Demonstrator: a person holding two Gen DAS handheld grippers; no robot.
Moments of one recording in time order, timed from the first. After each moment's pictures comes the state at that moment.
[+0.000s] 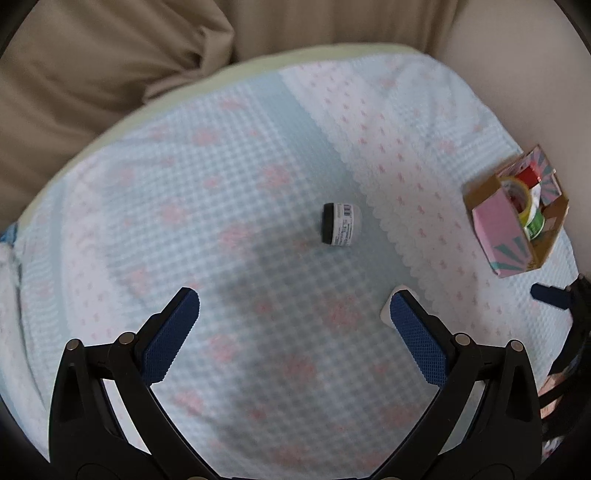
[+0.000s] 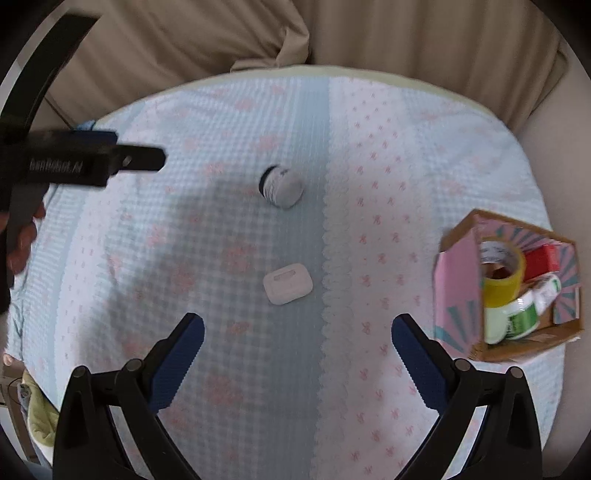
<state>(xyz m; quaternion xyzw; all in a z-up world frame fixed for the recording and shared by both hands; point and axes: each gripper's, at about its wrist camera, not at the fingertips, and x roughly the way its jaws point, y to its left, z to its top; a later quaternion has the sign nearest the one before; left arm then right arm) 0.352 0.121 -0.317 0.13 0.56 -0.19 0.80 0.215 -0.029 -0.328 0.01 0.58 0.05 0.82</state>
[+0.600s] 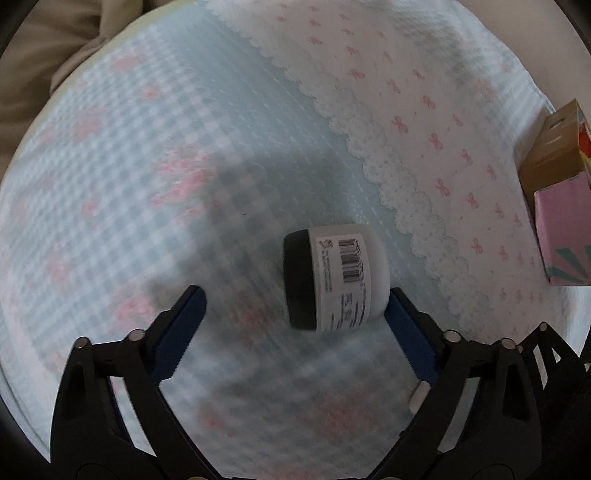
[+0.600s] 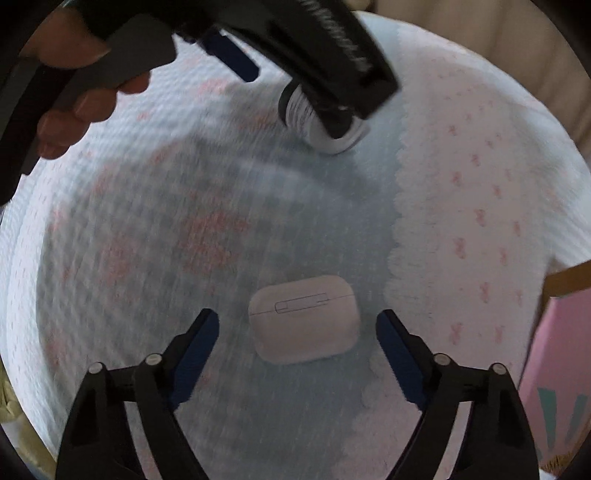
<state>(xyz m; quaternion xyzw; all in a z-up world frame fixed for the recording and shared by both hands) 0.436 0.038 -0.470 0.19 0.62 -0.24 0.72 0.273 0.006 -0.475 -0.06 0.61 0.13 0.78</state>
